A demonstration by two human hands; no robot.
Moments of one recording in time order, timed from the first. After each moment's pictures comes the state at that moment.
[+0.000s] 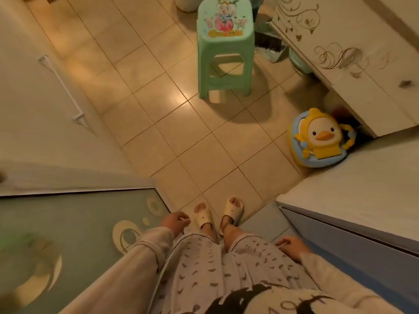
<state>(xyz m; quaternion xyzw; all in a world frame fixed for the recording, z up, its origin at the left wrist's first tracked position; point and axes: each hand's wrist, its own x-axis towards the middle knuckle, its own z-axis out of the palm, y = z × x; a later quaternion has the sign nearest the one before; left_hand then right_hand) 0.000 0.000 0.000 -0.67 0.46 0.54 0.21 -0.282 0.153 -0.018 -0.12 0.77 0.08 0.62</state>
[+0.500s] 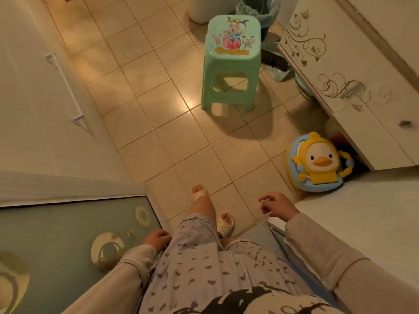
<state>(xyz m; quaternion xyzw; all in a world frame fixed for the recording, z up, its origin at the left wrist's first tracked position) -0.013 -0.012 -0.008 -0.73 0.37 0.55 0.19 -0.340 -0.009 0.005 -0.25 0.76 -0.08 0.59</state>
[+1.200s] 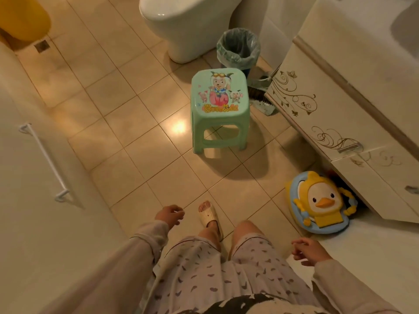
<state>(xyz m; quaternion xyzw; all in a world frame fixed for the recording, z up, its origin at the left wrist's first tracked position) -0.117 -0.345 -0.002 -0.68 0.46 0.55 0.14 -0.423 -0.148 0.004 -0.03 0.82 -0.06 0.56</state>
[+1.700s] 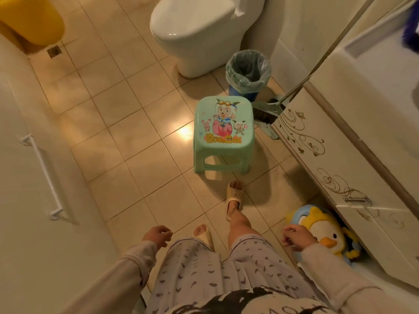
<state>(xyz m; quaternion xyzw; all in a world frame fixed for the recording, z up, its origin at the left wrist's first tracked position) -0.149 -0.428 -0.006 -0.72 0.39 0.54 0.17 -0.499 -0.327 -0.008 -0.12 0.81 -0.05 0.57</state>
